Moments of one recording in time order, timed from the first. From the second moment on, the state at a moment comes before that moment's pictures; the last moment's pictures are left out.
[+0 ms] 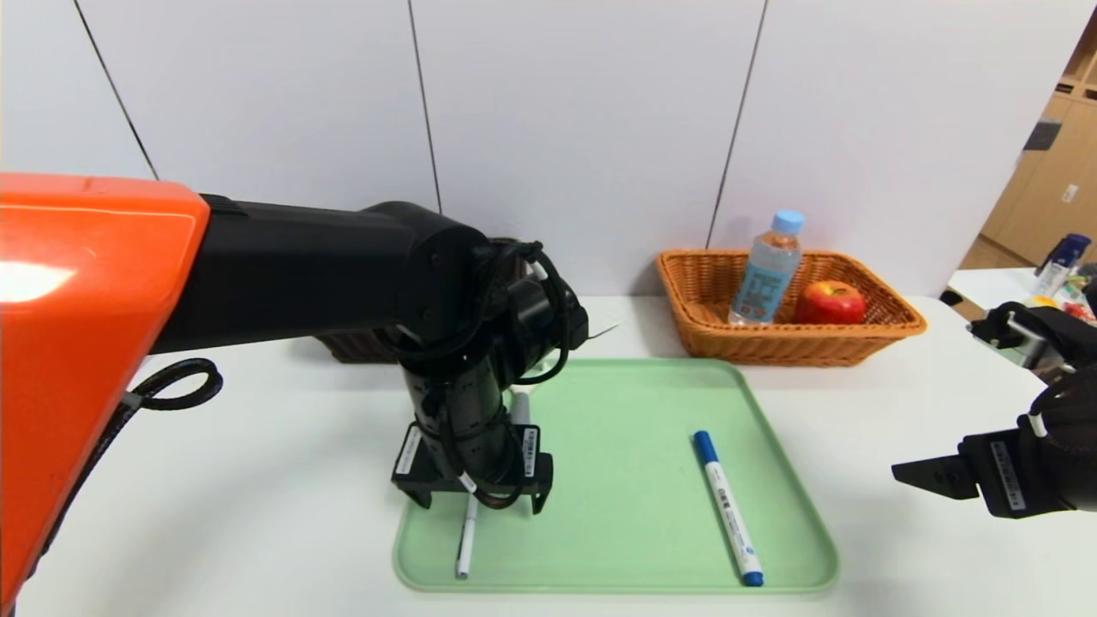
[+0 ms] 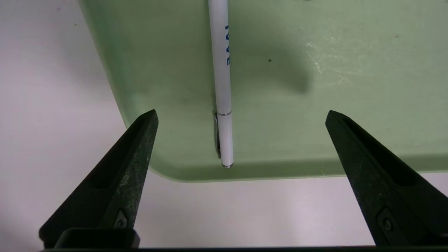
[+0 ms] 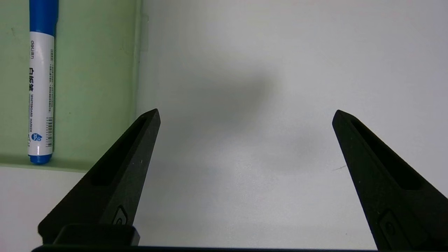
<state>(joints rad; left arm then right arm) -0.77 2.08 -1.76 1.07 0.08 -0.72 0.15 1.31 -0.83 0.40 -0.09 0.00</state>
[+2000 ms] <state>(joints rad) -0.75 2.14 -1.75 1.03 0.07 -0.74 0.15 1.30 -0.80 0.40 -0.09 0.00</state>
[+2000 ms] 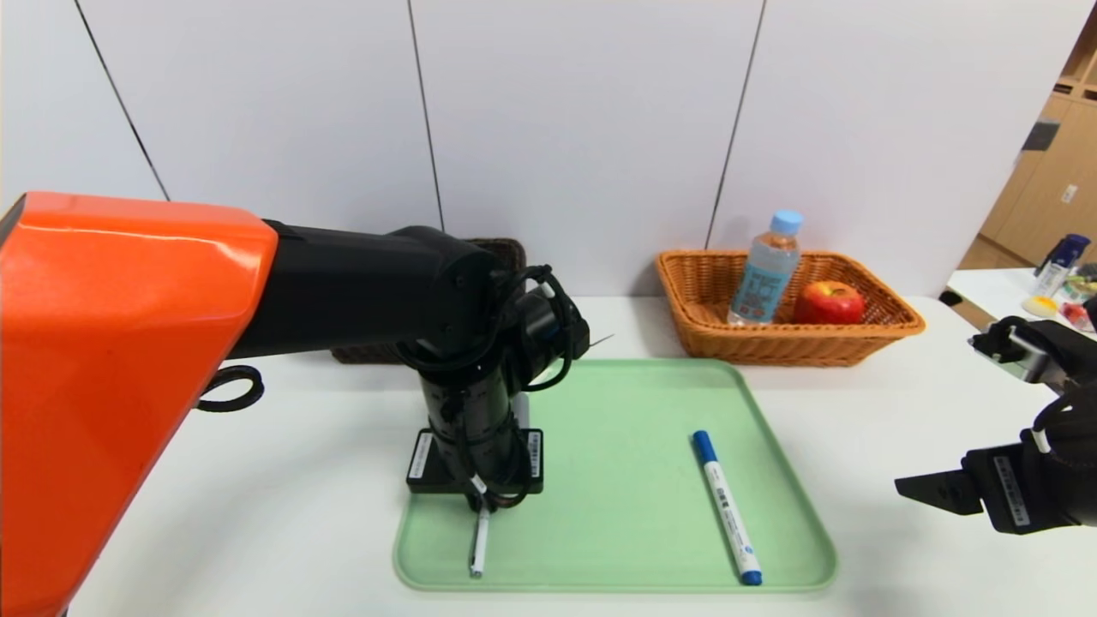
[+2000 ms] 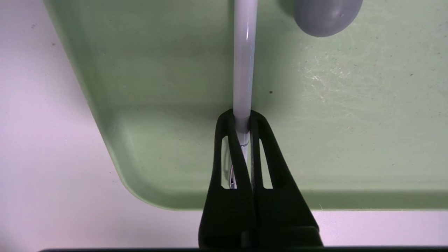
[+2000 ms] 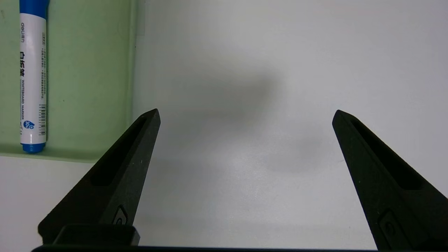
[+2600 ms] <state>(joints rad) -0.70 2.11 -1.74 1.03 0.07 -0.75 0.15 1.28 -0.79 0.40 -0.09 0.00</state>
